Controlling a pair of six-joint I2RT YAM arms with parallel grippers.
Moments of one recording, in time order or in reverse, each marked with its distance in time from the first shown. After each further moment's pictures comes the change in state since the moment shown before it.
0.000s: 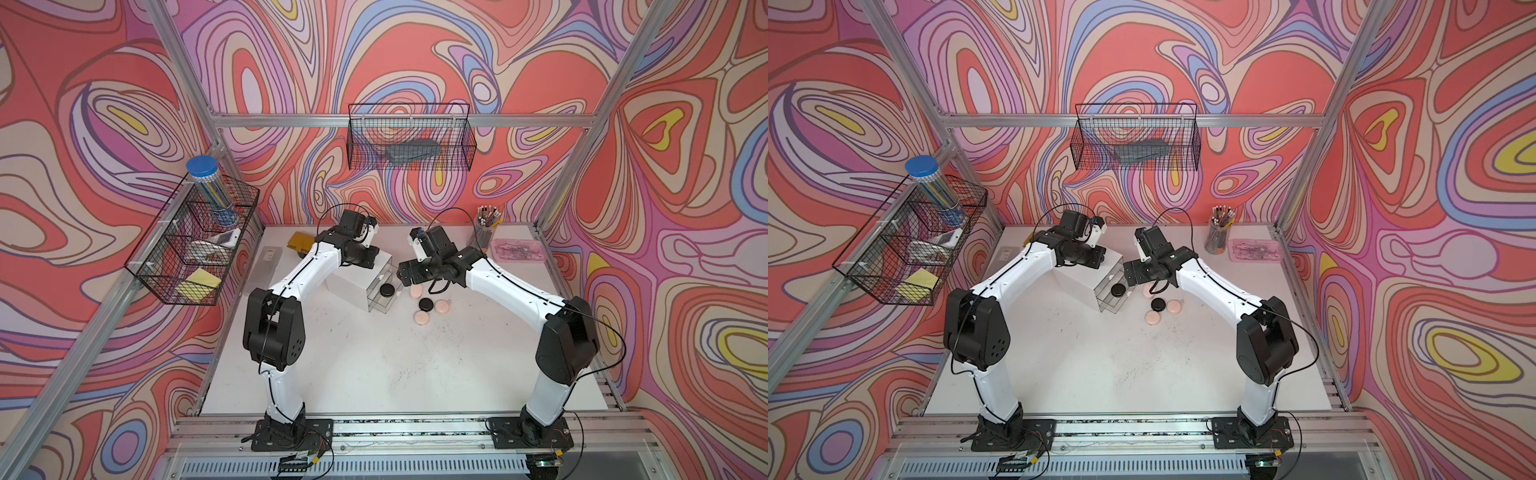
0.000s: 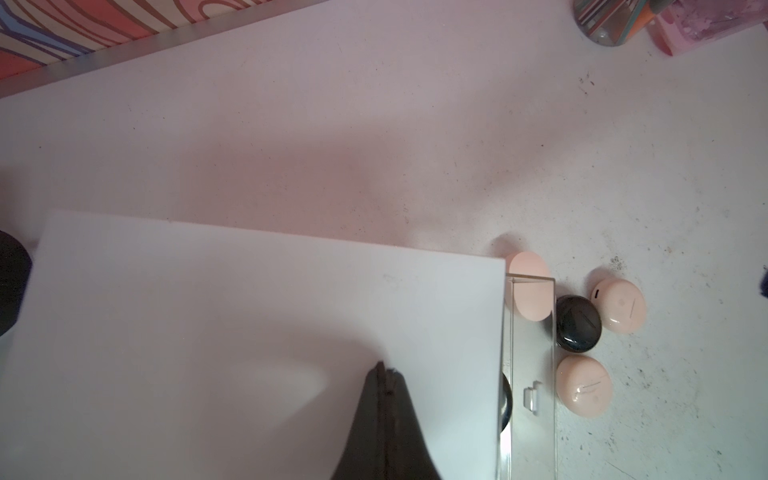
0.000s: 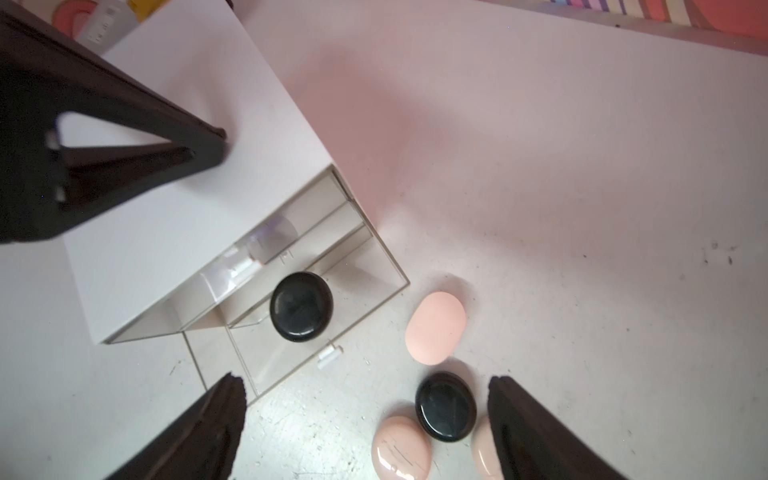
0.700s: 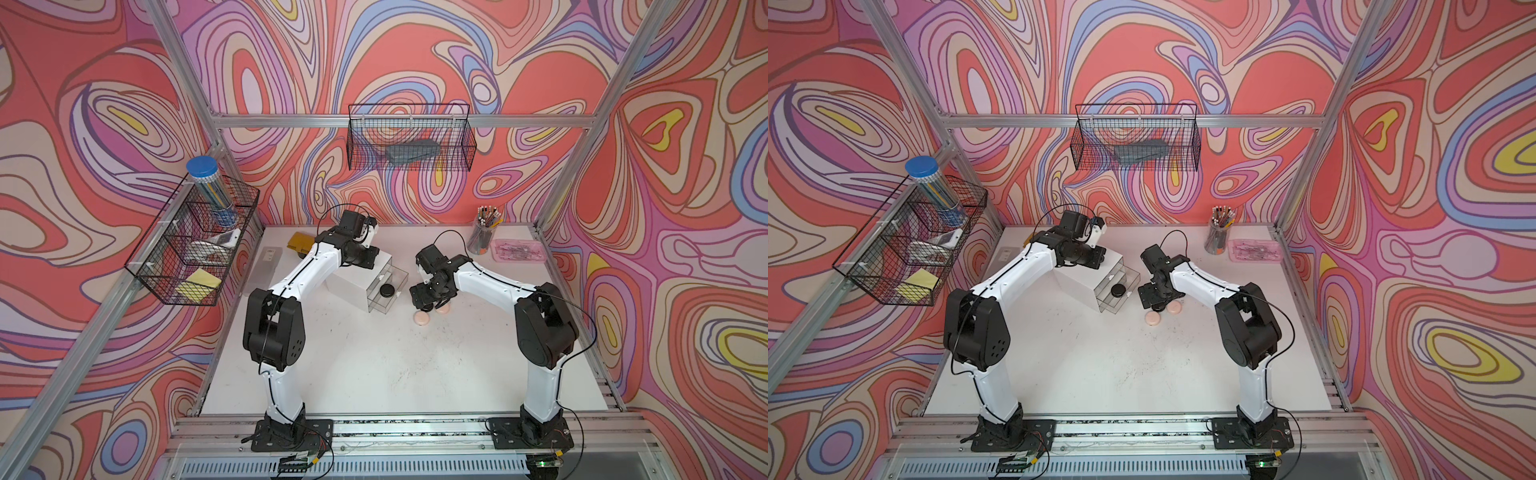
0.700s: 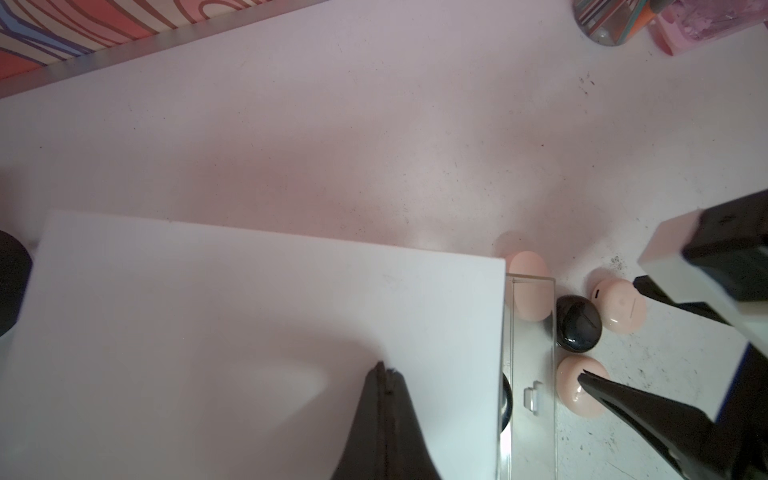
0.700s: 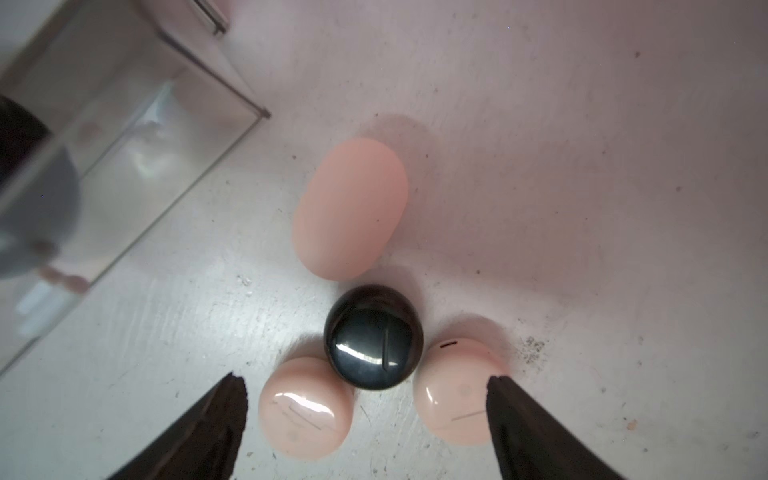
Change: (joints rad) left arm -0.001 0.000 0.000 0.000 -0.001 0.000; right arm -0.038 0.166 -0.057 -0.145 0.031 -0.035
